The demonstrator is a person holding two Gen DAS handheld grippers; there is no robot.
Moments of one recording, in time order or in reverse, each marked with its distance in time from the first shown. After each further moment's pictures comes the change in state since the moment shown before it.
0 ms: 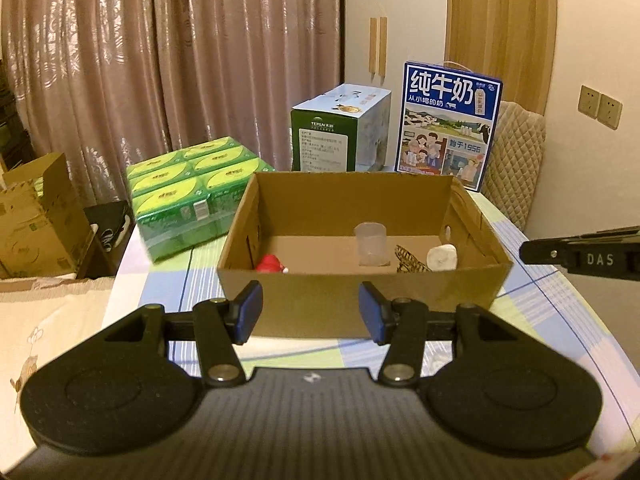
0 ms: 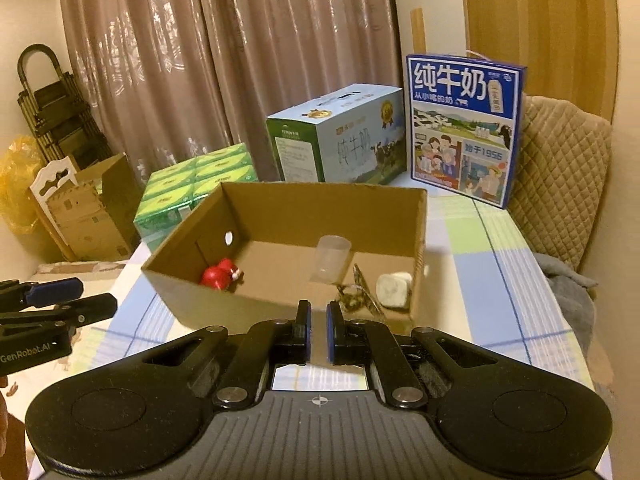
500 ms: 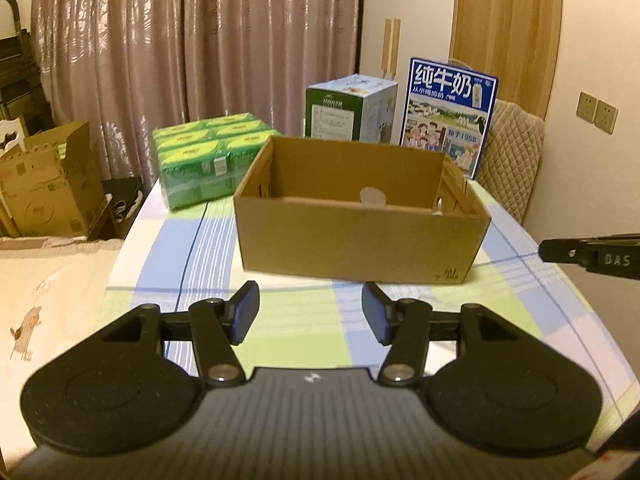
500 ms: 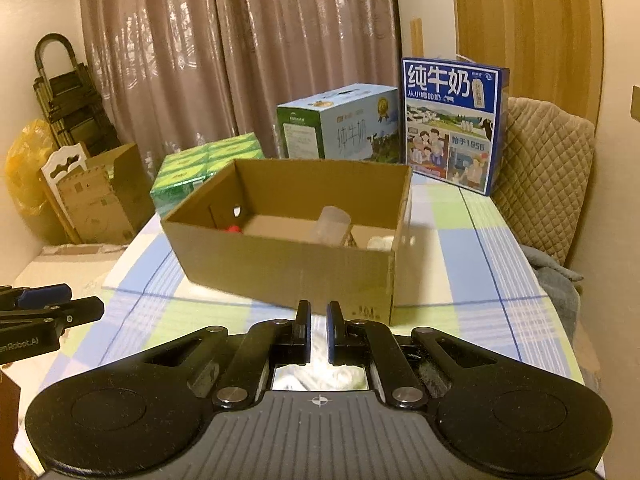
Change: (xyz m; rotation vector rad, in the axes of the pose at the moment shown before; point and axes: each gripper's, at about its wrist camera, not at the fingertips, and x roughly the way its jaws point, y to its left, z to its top) left arm -0.061 -0.007 -0.075 -0.077 0.004 0.027; right arm -0.057 0.003 -0.068 -0.044 -0.030 -0.001
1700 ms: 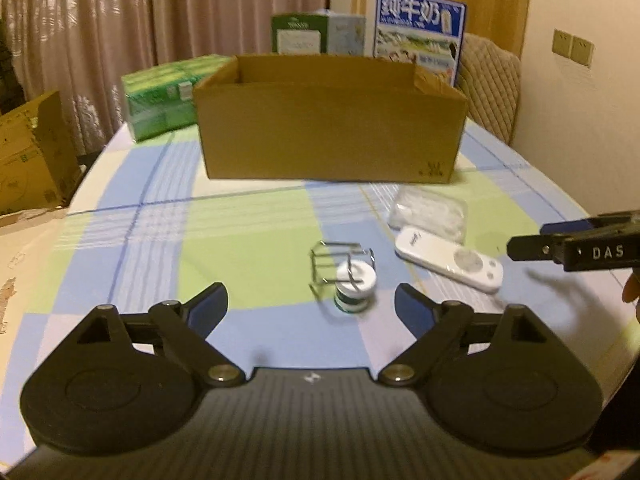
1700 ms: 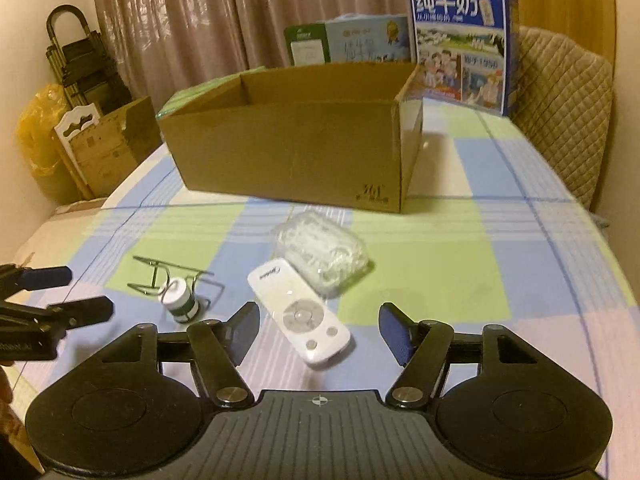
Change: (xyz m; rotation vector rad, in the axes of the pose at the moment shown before) left arm 0.038 -0.018 -0.103 0.080 0.092 -0.067; right arm 0.041 -0.029 -0.111 0.007 0.104 0.075
